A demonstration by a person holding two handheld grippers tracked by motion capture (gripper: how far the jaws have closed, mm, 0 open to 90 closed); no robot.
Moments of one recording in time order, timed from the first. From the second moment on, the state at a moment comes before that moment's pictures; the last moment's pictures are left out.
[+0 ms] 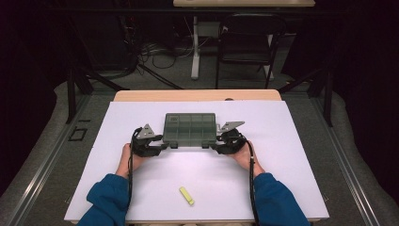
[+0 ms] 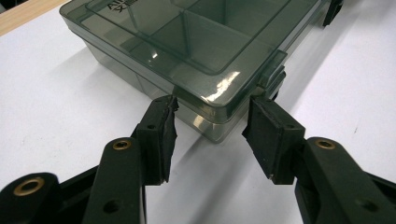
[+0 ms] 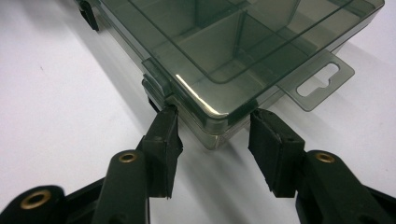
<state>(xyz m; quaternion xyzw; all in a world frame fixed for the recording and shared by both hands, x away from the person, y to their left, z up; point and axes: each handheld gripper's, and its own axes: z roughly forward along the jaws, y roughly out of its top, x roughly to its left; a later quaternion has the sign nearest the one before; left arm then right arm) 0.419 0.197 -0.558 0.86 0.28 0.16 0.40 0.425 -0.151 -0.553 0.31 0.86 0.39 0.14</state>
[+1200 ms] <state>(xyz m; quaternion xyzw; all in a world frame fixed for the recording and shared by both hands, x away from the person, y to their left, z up) 0.419 0.196 -0.559 0.86 0.28 0.17 0.40 0.423 -0.153 -0.548 0.31 0.85 0.41 0.14</state>
